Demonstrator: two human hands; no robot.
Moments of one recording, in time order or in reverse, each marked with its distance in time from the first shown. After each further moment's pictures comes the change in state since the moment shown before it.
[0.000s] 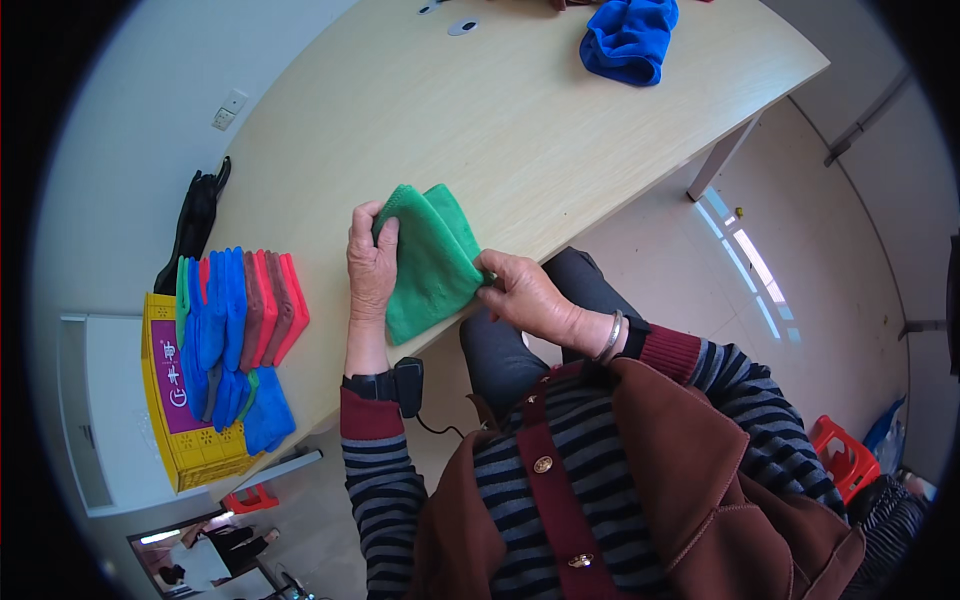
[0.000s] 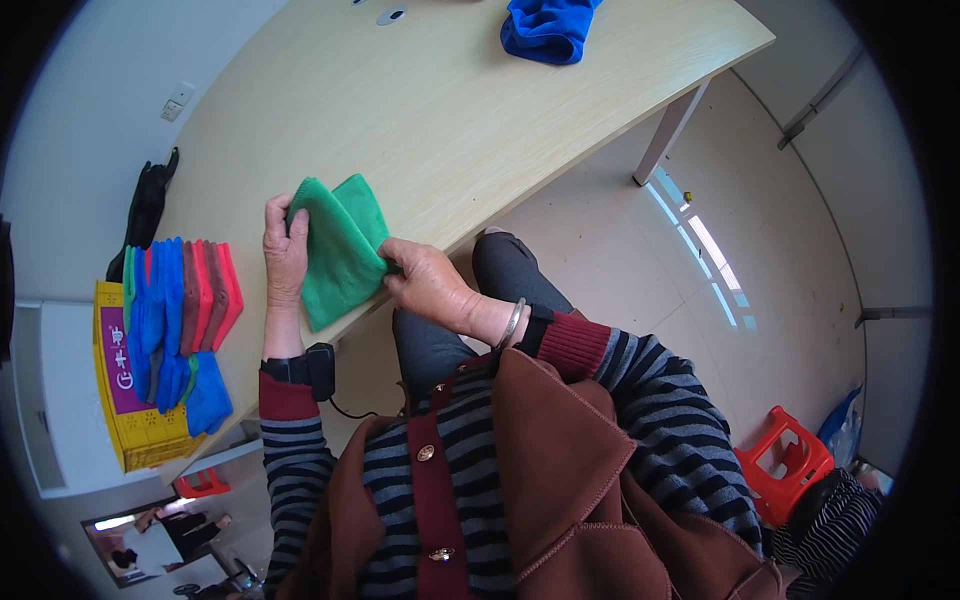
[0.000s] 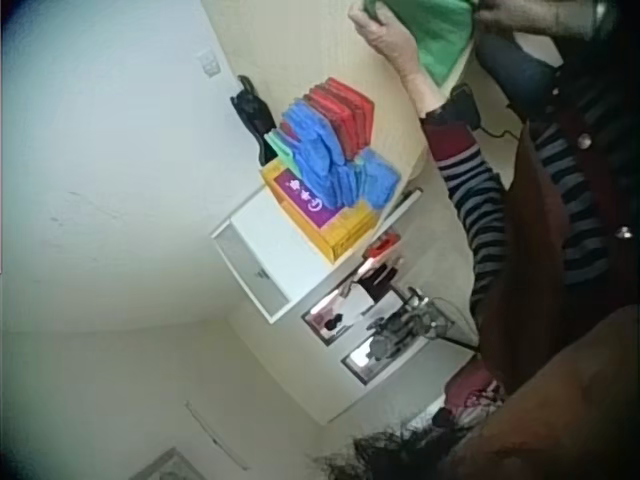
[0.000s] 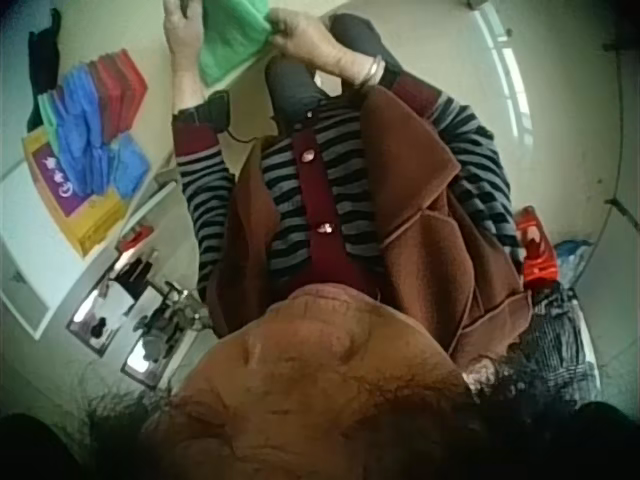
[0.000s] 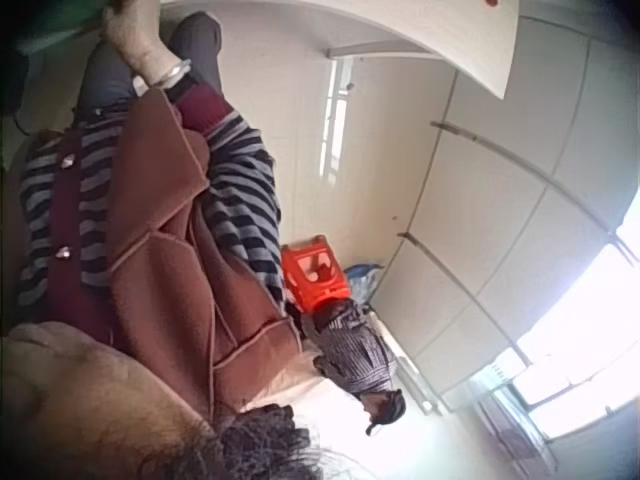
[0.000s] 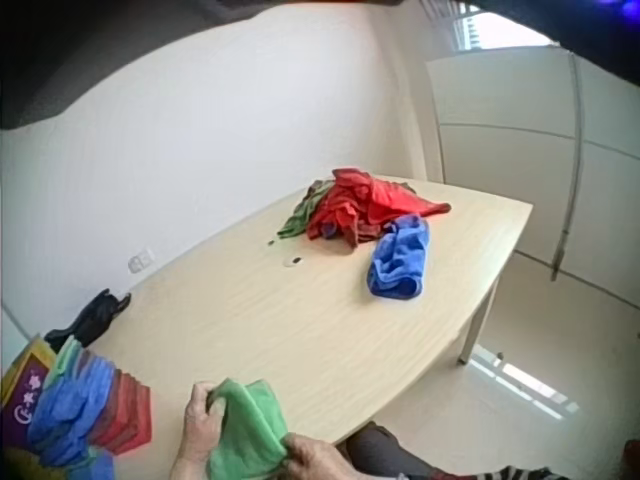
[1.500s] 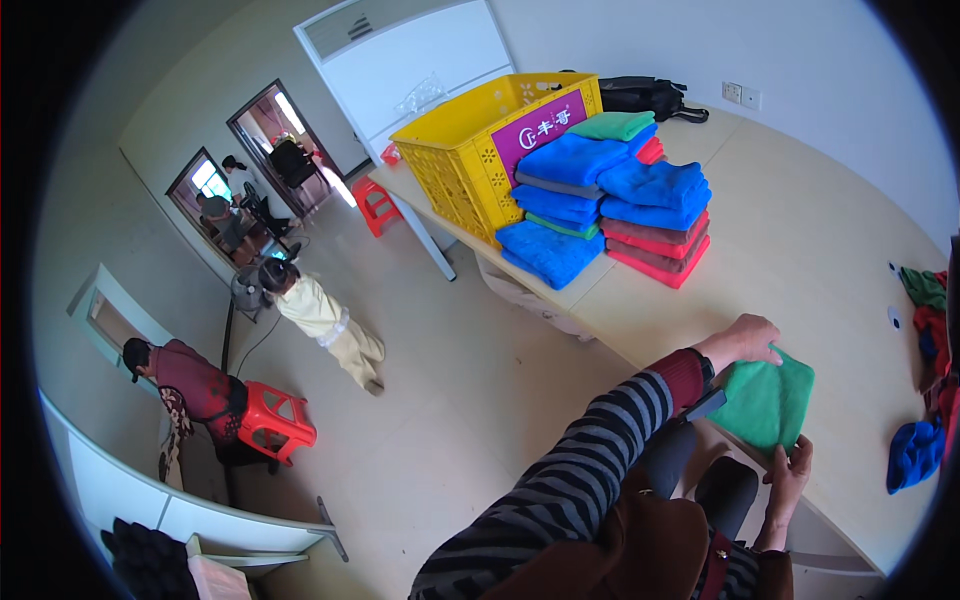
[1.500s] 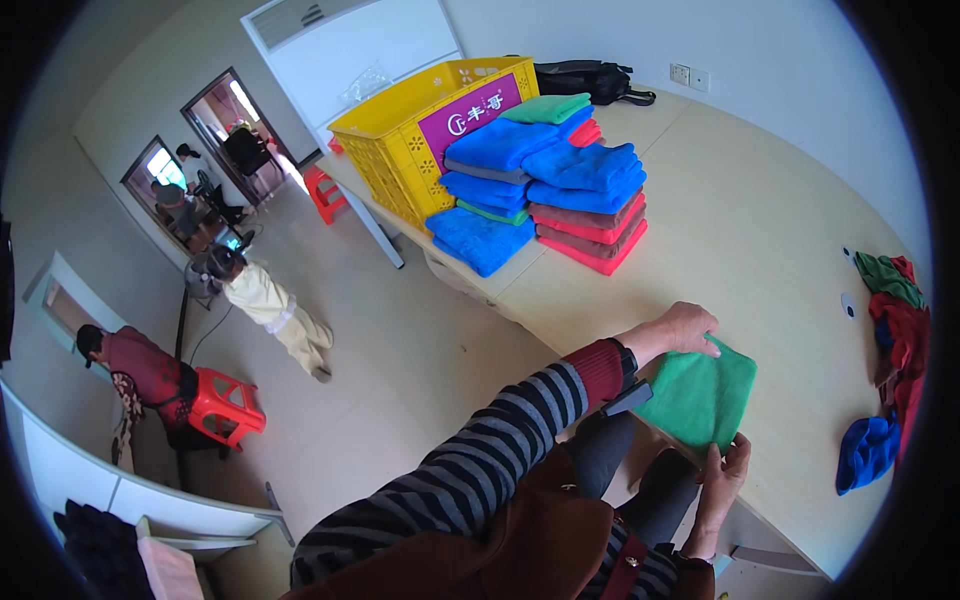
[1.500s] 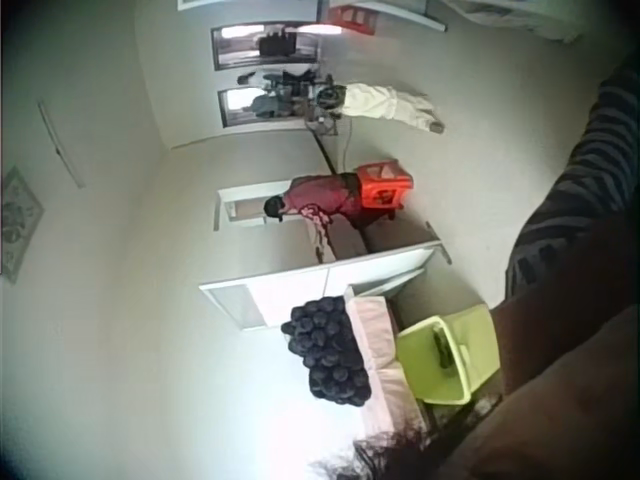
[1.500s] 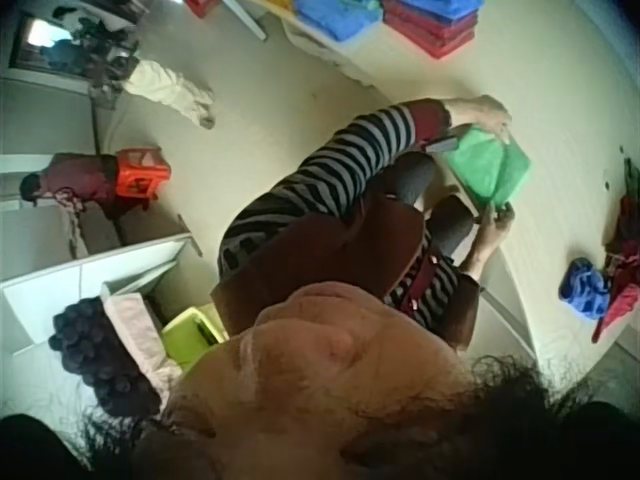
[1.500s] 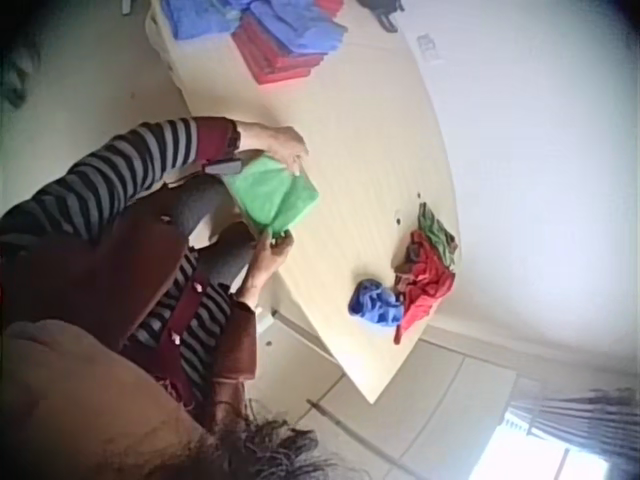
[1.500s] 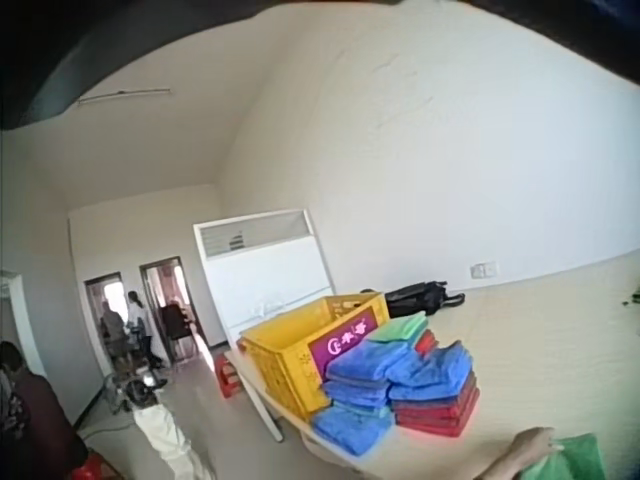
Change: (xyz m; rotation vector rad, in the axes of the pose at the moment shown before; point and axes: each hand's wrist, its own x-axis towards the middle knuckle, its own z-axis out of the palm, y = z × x) left_hand -0.007 -0.075 -0.014 0.327 -0.155 -0.291; right_hand 0.026 0.025 -0.015 -0.070 -0.002 -0.035
